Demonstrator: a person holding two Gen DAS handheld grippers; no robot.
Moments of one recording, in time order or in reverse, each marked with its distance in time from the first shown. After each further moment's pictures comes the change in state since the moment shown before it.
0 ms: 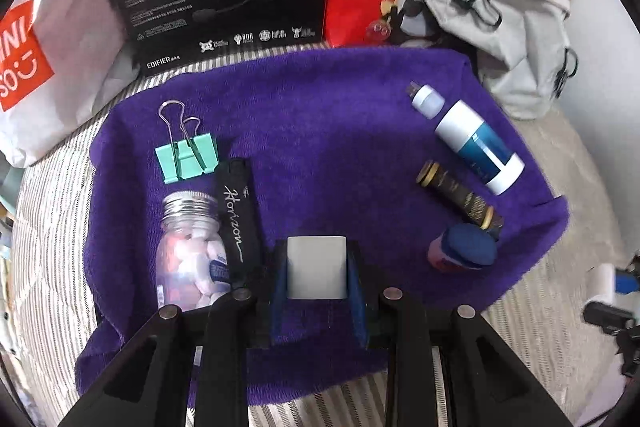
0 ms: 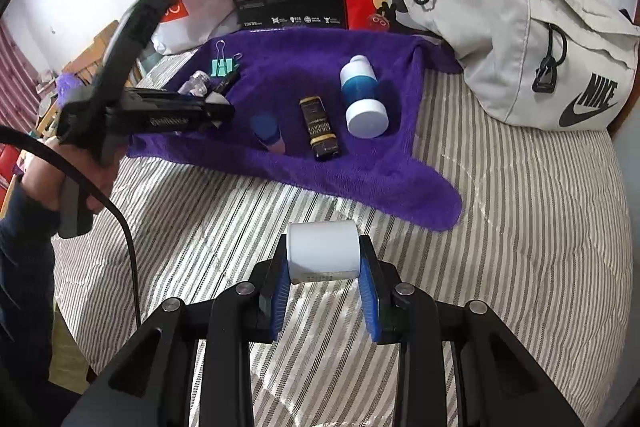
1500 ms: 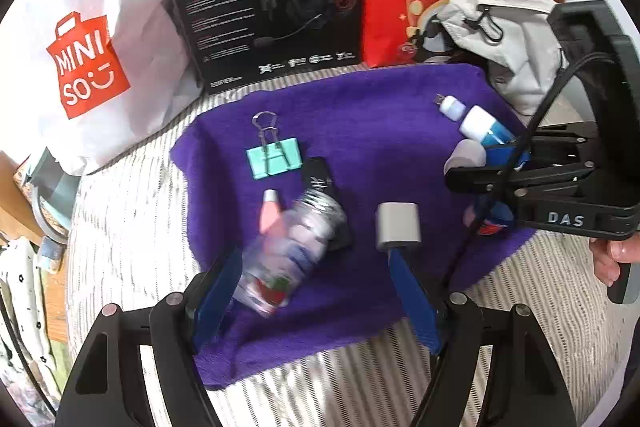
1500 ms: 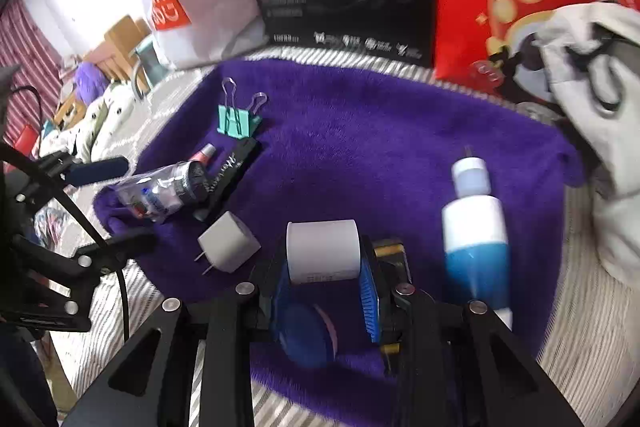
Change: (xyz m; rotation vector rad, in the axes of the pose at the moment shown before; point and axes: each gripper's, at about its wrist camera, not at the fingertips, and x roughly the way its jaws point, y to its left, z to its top) left arm -0.054 0.034 -0.014 0.041 -0.066 0.107; right arm 0.116 0.042 0.127 -0.095 0.033 0.101
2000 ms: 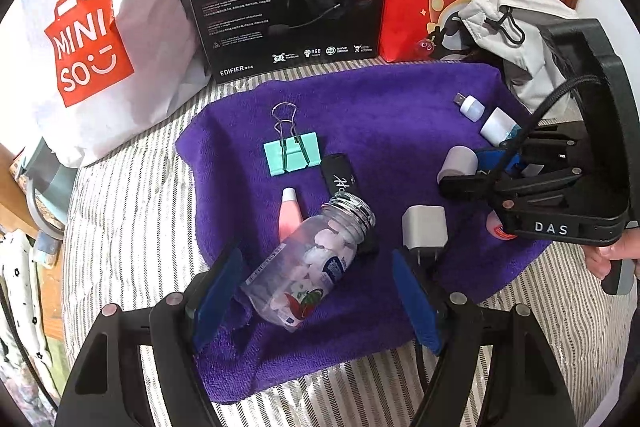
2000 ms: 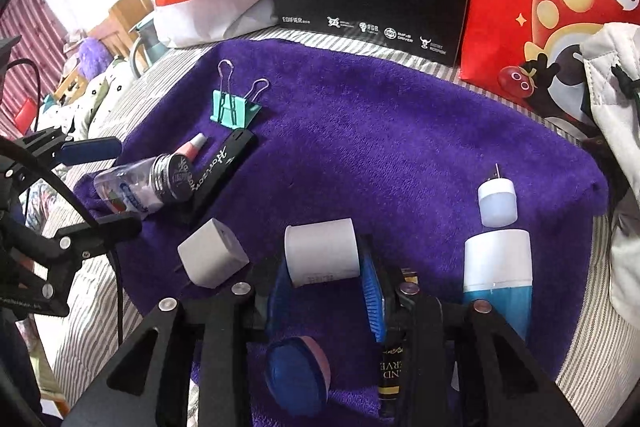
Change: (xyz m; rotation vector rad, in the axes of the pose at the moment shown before) left arm 0.014 0.017 0.007 -0.023 0.021 -0.015; right arm 0.021 0.004 0.008 -0.074 0.031 0.000
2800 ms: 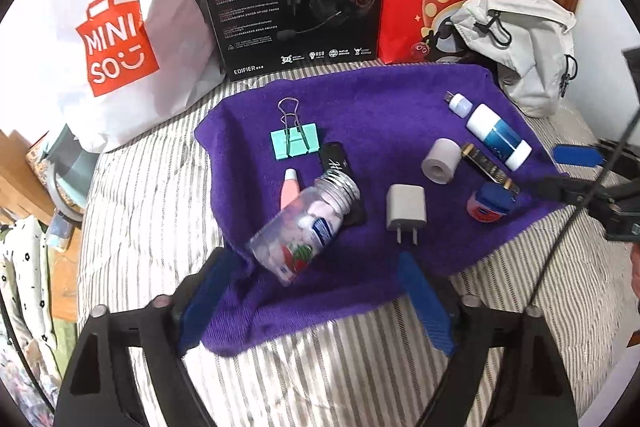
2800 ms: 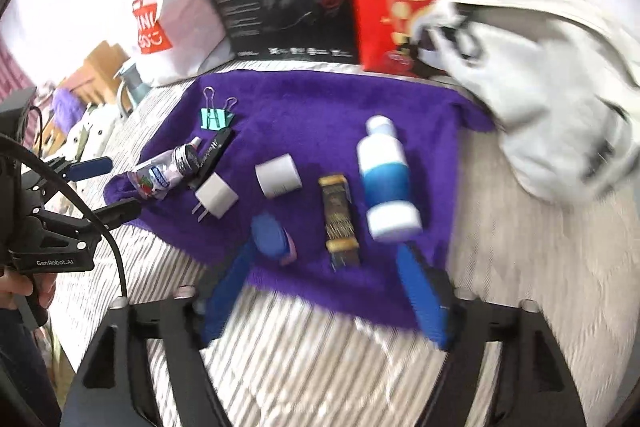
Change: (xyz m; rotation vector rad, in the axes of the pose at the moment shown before) left arm -0.036 -0.013 -0.022 -0.026 -0.005 0.044; right arm -0.105 -0.022 -0.074 0.206 -0.090 -0.105
